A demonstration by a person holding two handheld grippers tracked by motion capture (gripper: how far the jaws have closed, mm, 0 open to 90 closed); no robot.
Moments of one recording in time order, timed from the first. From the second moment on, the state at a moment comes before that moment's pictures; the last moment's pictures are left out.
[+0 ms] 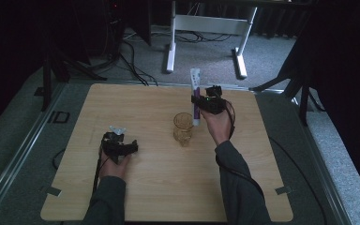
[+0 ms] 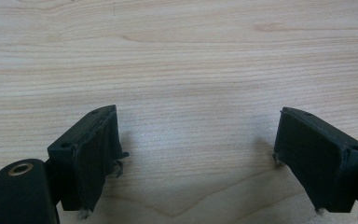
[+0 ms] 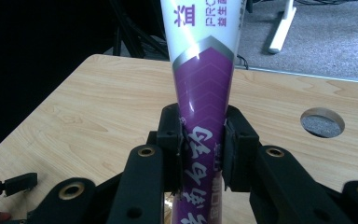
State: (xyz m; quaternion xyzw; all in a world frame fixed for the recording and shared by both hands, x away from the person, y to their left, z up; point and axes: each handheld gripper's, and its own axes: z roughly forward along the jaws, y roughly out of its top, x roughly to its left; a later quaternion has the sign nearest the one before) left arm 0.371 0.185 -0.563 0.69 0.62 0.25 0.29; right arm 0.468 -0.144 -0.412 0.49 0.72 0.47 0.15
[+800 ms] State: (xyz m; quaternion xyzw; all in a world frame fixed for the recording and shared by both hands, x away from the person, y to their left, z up) left arm 0.371 0.185 -0.563 0.69 0.62 0.25 0.29; right arm 0.468 -0.124 -0.418 0.49 0.72 0.47 0.14
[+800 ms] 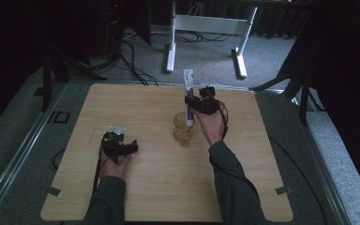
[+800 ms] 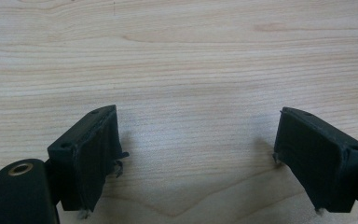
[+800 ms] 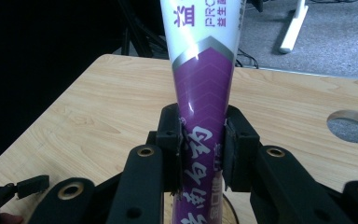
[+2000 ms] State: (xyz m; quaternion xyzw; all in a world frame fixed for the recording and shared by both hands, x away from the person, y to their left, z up) left arm 0.371 0.184 -0.563 0.69 0.62 0.25 0.29; right arm 0.448 -0.110 -0.453 0.46 0.76 0.44 0.15
